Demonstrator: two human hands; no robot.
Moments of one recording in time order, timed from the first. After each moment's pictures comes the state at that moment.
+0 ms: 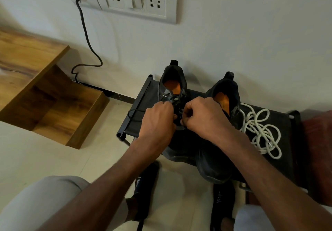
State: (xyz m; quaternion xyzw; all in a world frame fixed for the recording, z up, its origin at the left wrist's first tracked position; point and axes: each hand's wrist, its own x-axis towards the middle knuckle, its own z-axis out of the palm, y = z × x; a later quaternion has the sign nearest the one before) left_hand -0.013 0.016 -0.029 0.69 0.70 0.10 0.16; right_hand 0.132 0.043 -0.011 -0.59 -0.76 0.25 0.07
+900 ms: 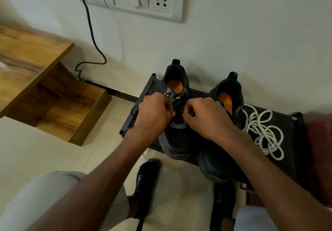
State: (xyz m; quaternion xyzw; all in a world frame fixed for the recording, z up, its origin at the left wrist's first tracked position) left_hand -0.038 0.030 -0.024 0.63 0.71 0.17 0.27; right_hand 0.131 0.042 -0.015 -0.56 -0.80 0.21 0.08
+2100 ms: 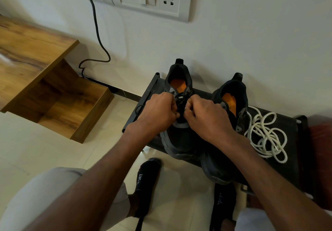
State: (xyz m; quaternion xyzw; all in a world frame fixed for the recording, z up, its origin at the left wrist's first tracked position) left_hand -0.043 0.037 -0.021 0.66 0.68 0.12 0.29; right_hand 0.121 0.038 -0.023 -0.57 -0.79 0.19 0.11
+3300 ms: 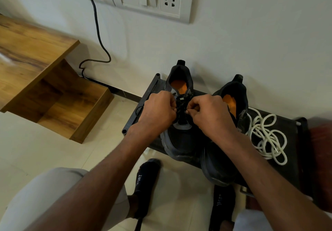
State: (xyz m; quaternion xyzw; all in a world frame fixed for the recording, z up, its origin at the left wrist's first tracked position) left_hand -0.042 0.041 -0.030 0.64 0.70 0.17 0.27; right_hand 0.124 0.047 -0.021 -0.59 -0.76 0.21 0.15
